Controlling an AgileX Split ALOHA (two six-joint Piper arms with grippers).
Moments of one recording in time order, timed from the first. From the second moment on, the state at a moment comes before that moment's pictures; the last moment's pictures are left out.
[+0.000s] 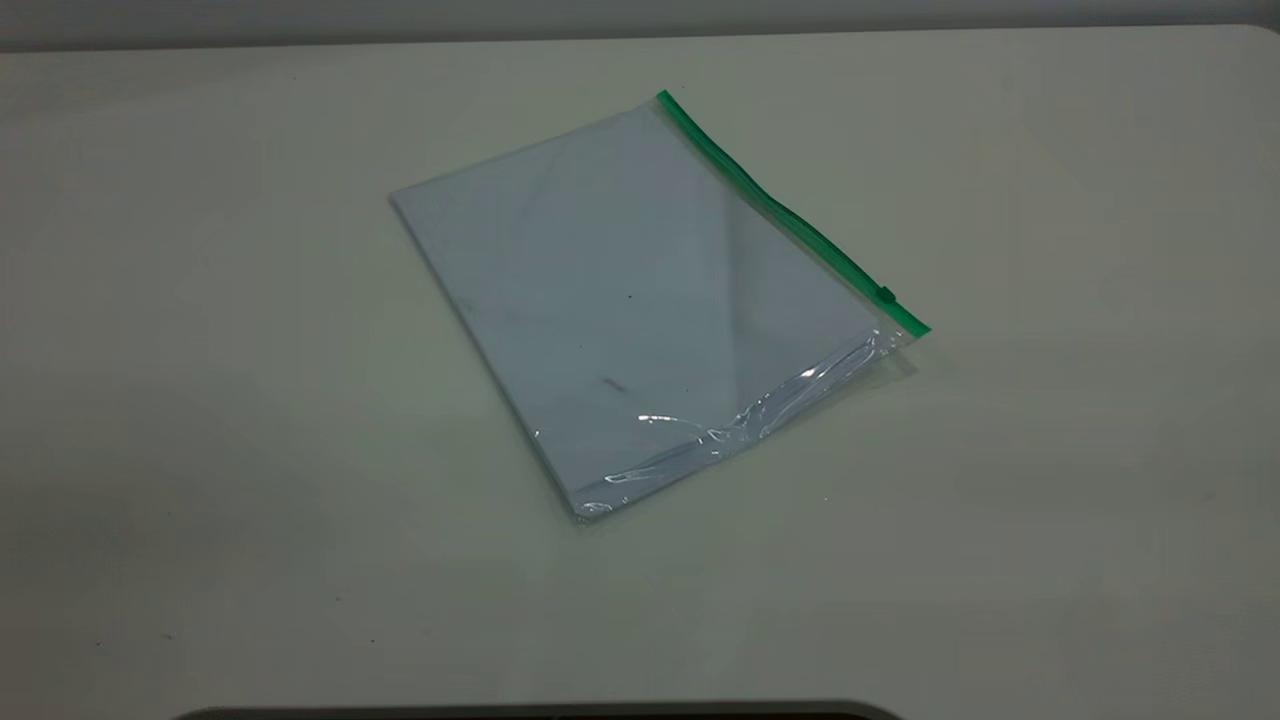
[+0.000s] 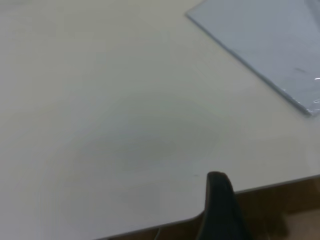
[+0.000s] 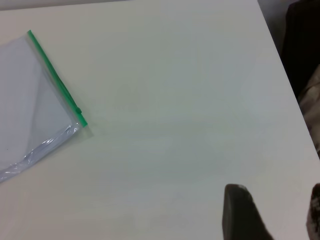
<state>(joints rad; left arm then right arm) 0.01 -0.02 -0.49 -0.16 1.14 0.18 0.03 -0.02 -0.48 -0.04 1.13 0.11</state>
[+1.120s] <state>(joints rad) 0.01 1.00 -0.73 -0.46 0.60 0.52 0.03 1.08 -0.49 0.75 0.53 -0.69</state>
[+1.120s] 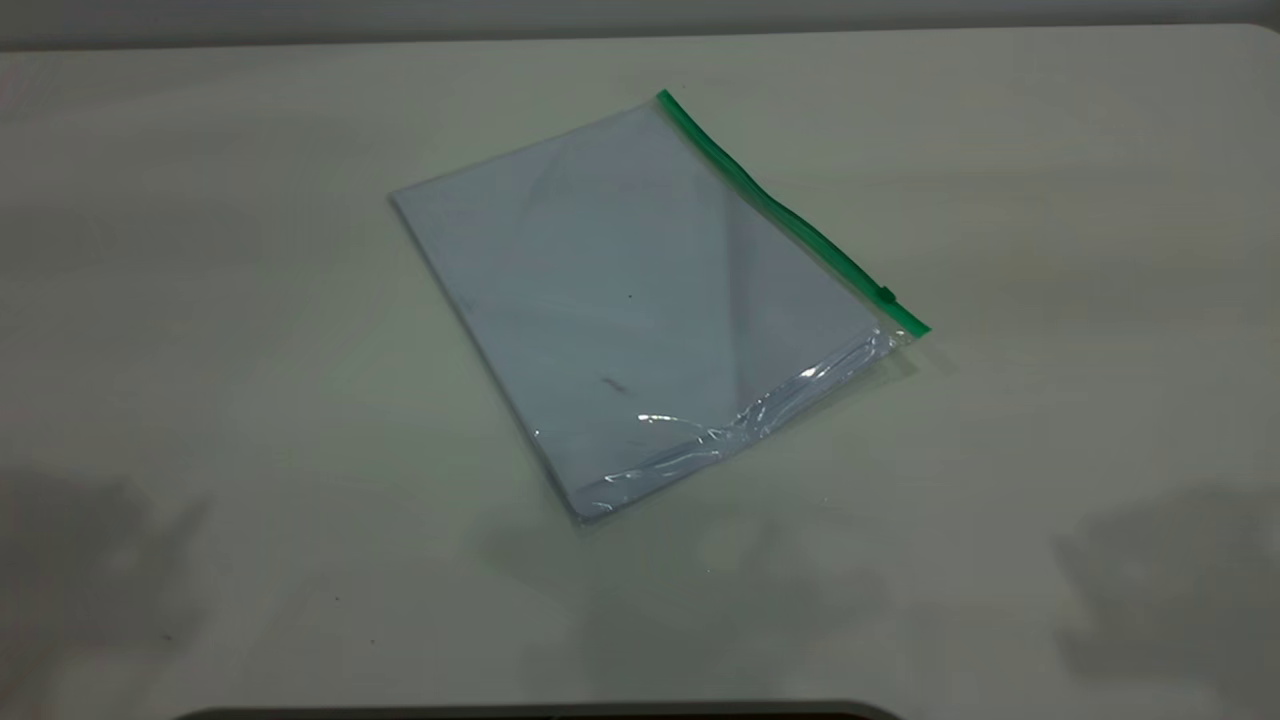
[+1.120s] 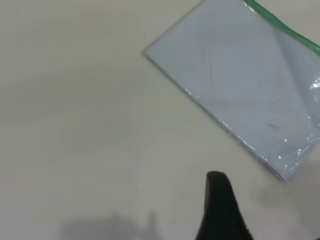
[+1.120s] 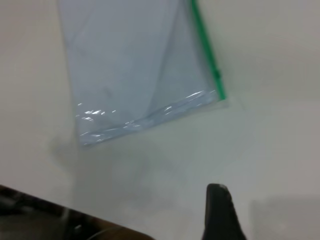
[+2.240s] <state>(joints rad) 0.01 1.28 -0.80 -0.61 0.49 0.71 -0.13 2.46 -0.92 1.79 0.85 -1.69</state>
